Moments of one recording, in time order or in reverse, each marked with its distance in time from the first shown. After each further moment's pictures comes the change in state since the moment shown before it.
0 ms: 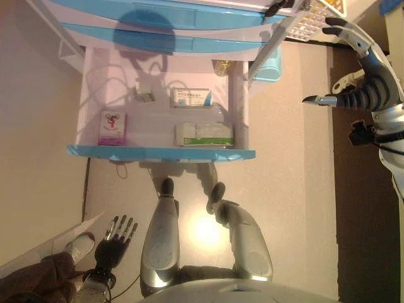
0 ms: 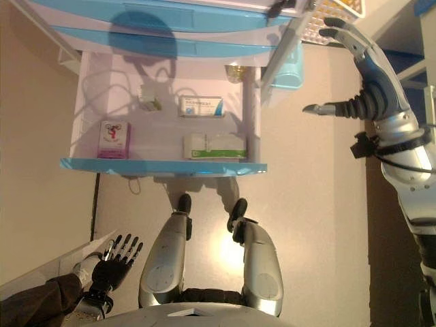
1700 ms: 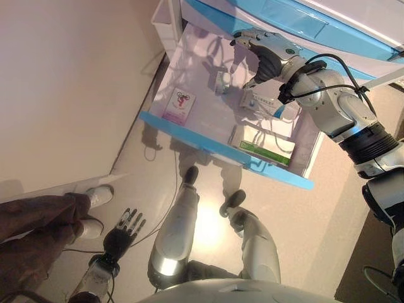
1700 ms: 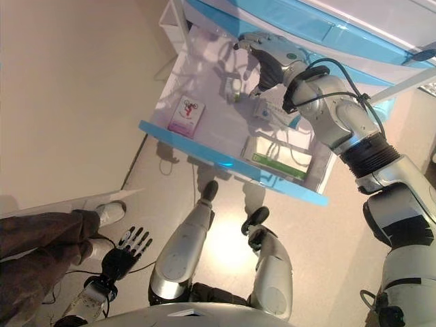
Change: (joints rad) left arm -0.035 0.026 -0.078 -0.071 0.154 0.009 0.091; right arm -0.684 0.245 0.667 0.492 -0.423 0.249 0.088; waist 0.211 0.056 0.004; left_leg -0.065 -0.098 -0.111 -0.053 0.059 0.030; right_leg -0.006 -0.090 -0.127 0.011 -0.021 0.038
